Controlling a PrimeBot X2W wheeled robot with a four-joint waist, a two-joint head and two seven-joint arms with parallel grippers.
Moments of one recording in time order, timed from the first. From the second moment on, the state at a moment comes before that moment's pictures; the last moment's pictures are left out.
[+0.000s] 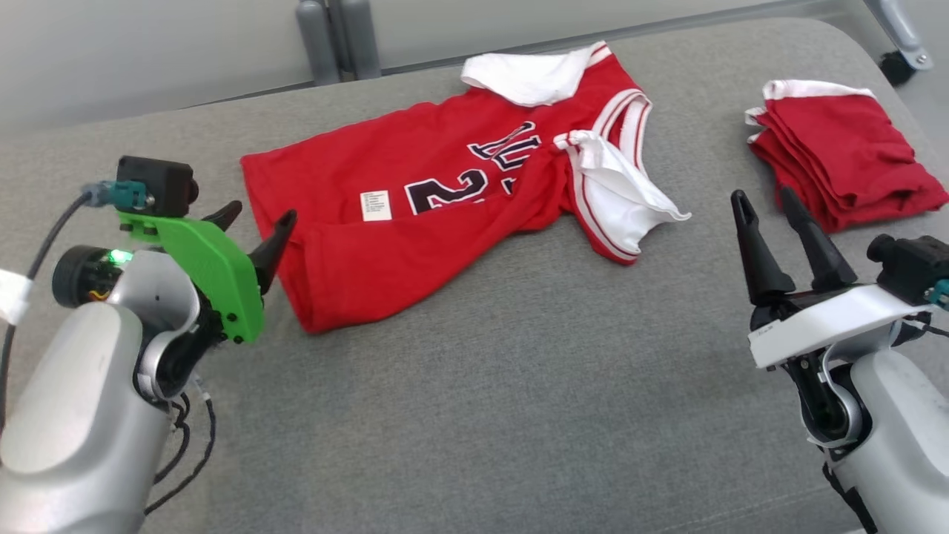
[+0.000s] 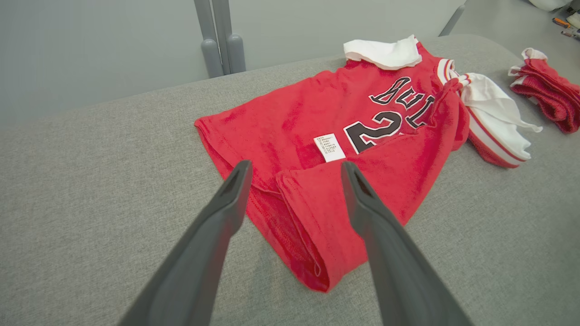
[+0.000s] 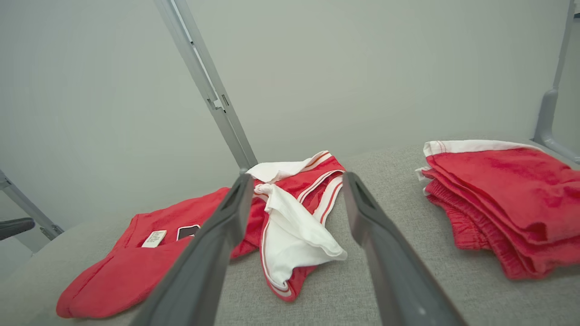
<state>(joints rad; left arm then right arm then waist) -0.57 0.36 -0.34 0.30 -0.63 -0.13 0.45 -0.36 -0.36 0.27 0.28 0.71 0.13 -0.26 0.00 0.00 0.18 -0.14</state>
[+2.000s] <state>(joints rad) -0.72 0.82 -1.22 -0.04 -1.06 -0.13 0.44 -0.23 -0.32 0.21 0.25 0.64 0.13 -0.20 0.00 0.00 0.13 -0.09</state>
